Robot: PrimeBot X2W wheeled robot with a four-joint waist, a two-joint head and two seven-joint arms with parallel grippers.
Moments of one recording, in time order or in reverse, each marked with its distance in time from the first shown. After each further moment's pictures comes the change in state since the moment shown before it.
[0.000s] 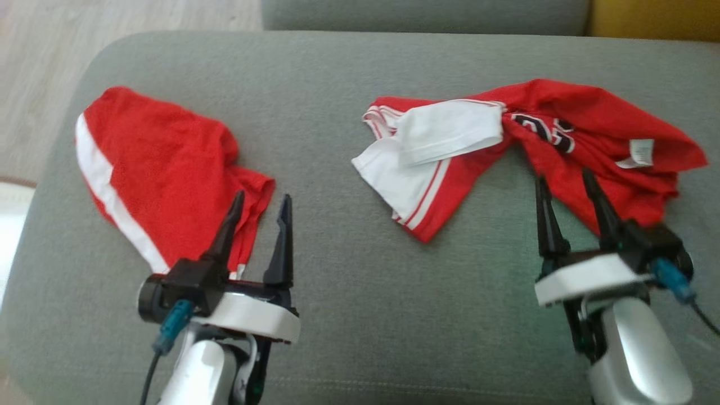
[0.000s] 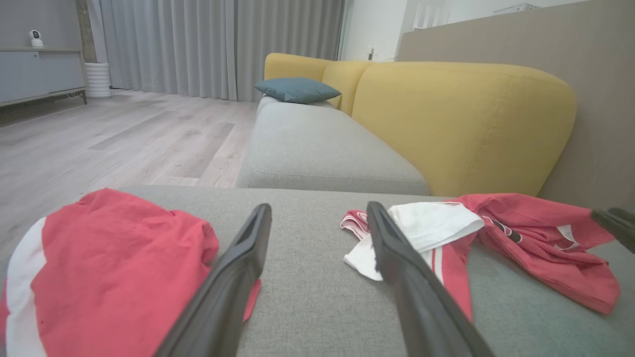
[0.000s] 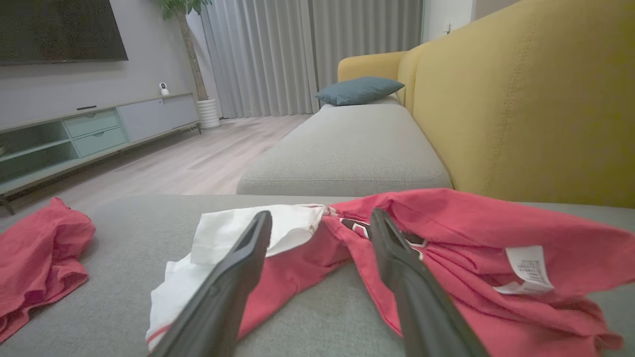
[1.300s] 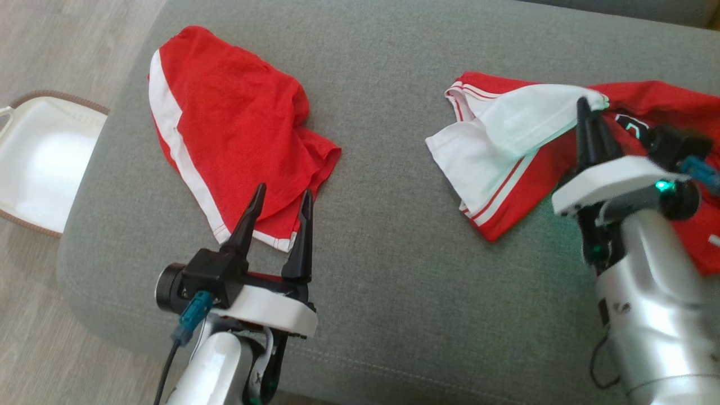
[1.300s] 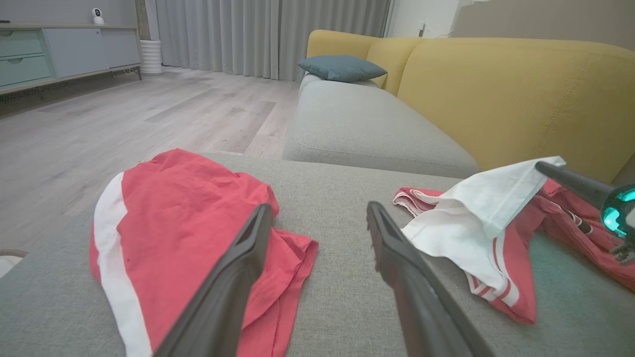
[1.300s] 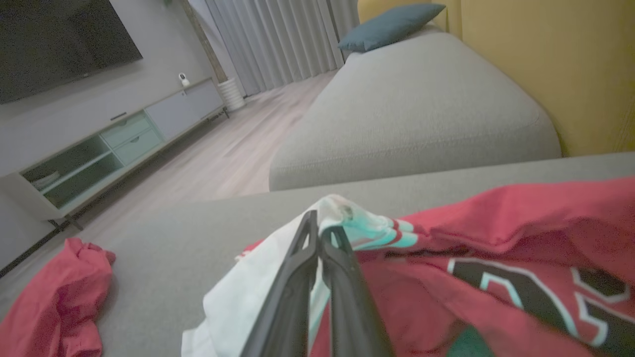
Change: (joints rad) left arm -0.041 0.000 -0.075 0.016 -0.019 0.028 0.000; right arm -0.378 -0.038 -0.034 0.353 0.213 0.000 0.097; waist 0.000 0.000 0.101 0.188
